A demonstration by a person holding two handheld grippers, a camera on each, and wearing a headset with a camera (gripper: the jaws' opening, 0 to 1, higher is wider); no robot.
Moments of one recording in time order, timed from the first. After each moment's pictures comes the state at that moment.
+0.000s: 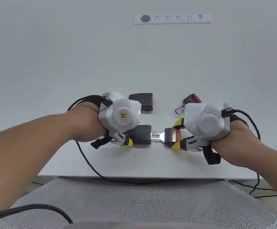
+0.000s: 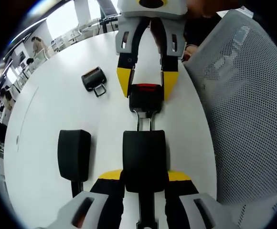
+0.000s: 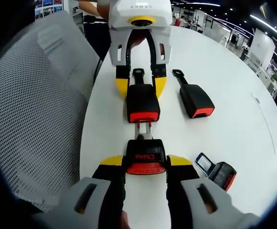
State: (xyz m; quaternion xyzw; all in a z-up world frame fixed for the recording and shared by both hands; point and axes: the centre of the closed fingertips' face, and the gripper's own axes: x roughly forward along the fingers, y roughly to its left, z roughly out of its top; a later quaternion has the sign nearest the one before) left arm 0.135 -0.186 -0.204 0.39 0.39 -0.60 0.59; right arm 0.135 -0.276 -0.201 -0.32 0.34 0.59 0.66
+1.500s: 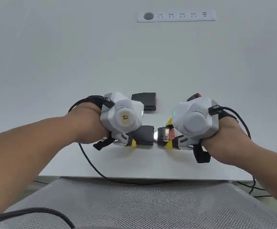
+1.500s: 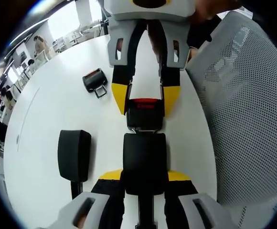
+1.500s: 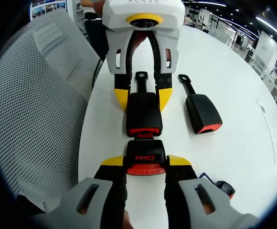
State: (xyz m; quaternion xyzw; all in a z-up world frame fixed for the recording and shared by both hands) left arm 0.139 -0.185 -0.209 0.38 0.38 -0.60 0.60; right arm 0.136 -0.249 -0.204 -0.33 0.34 0.60 0.65
